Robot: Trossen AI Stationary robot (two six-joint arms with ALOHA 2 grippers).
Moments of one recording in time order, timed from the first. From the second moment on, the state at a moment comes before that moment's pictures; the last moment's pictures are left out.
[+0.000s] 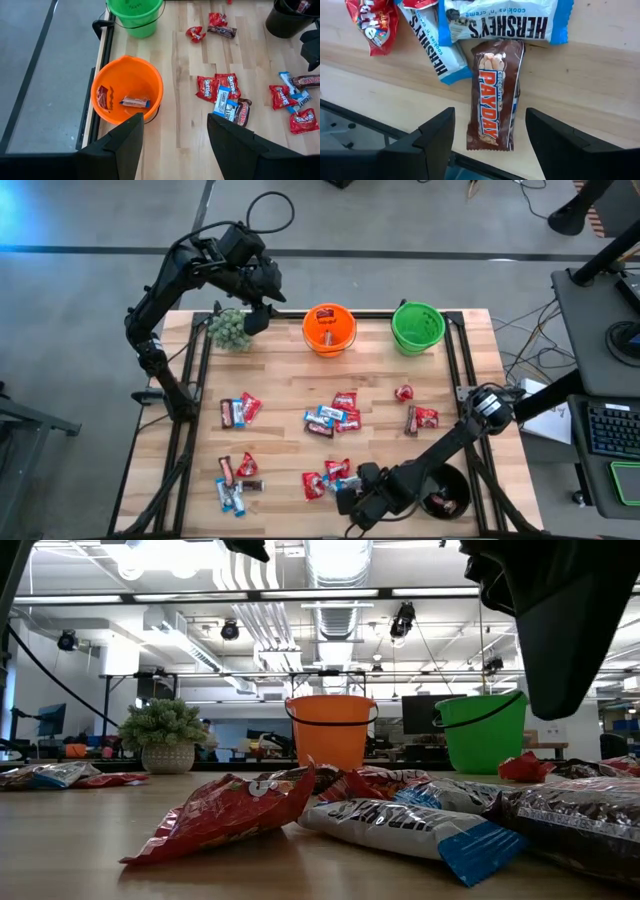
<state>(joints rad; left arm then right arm) 0.53 1.71 2.33 -1.50 0.27 0.43 0.66 2.05 1.50 -0.64 0.08 2.07</state>
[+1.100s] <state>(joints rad) 0.53 1.71 2.33 -1.50 0.27 0.44 0.65 2.11 1.47 -0.54 0.08 2.04</state>
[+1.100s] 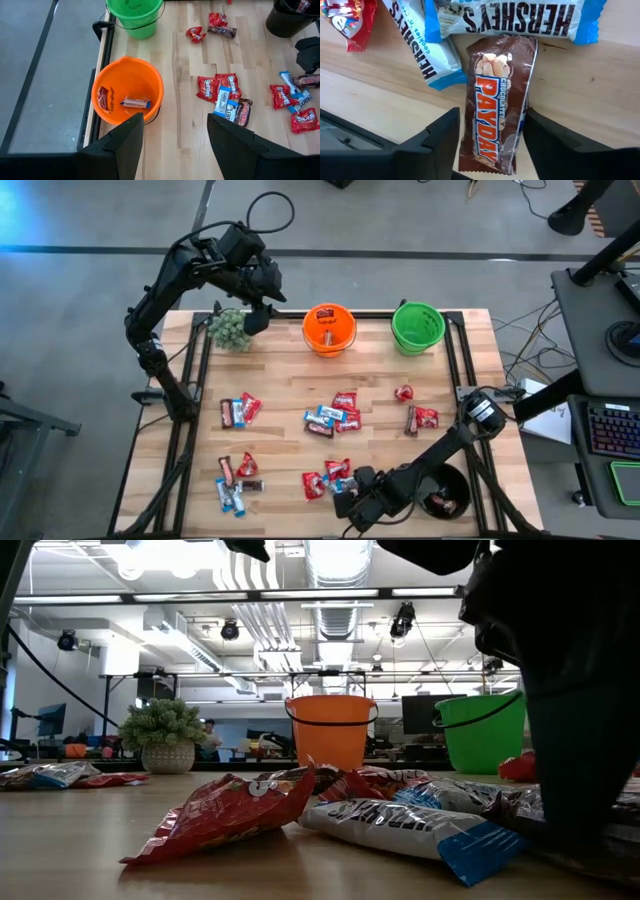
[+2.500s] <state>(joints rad) 0.53 1.71 2.33 -1.50 0.27 0.44 0.69 1.74 1.48 -0.81 0.05 1.92</state>
